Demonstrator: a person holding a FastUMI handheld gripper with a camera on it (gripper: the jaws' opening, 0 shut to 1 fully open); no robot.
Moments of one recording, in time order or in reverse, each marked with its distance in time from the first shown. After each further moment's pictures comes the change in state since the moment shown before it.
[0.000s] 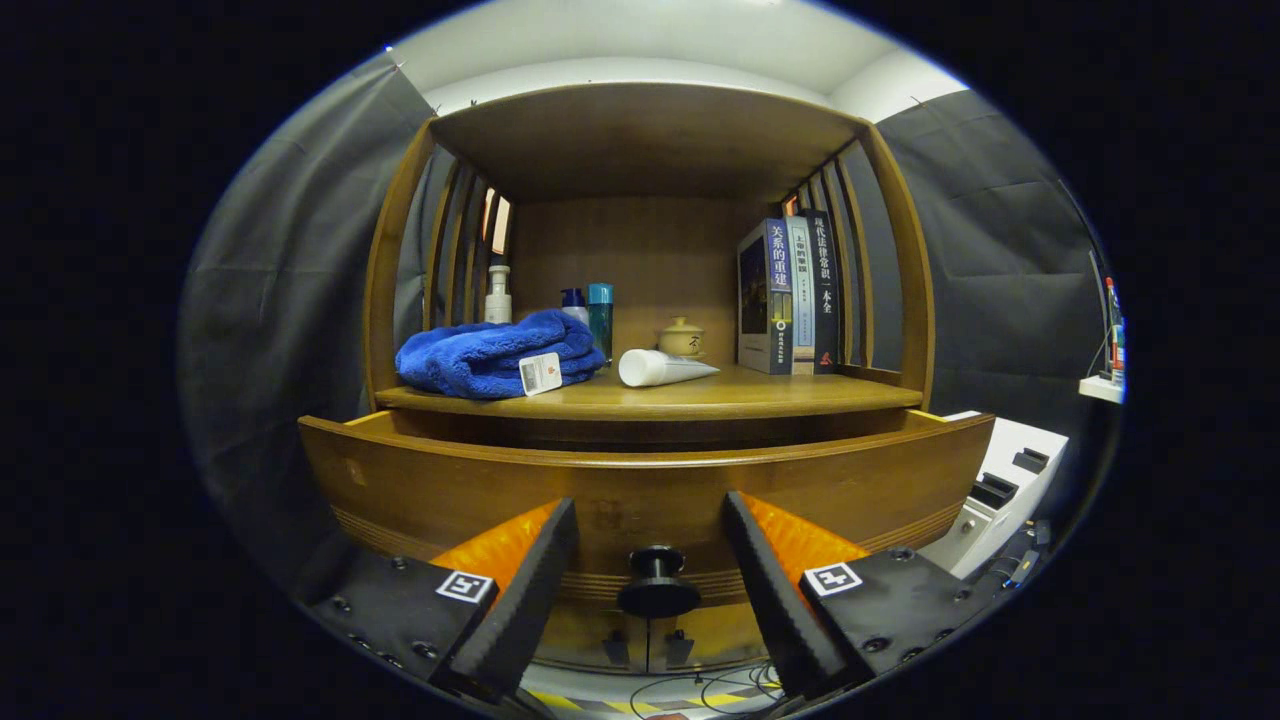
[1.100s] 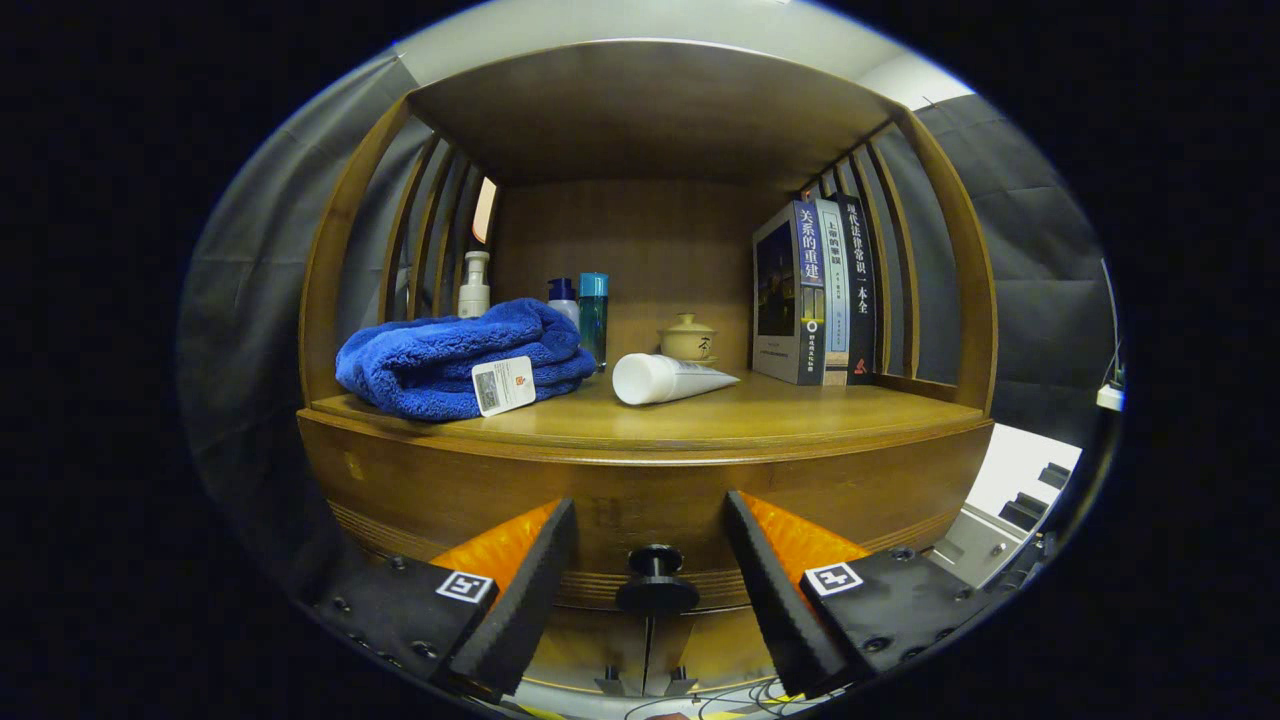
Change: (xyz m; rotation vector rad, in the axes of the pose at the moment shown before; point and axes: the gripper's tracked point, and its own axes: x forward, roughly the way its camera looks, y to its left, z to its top) arm 0.069 0.002 0.006 -0.016 -0.010 -0.016
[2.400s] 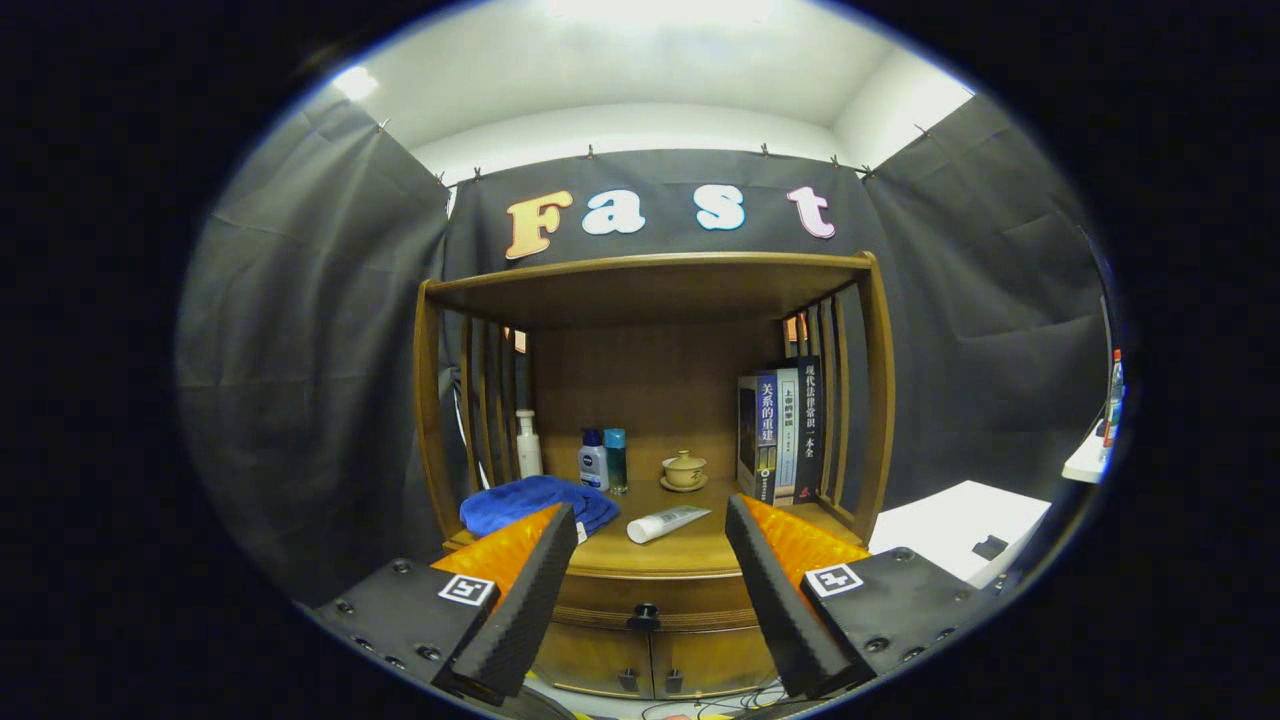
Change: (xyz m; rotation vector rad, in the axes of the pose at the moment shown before) arm -0.175 -0.034 0.204 0.052 -0.153 0.092
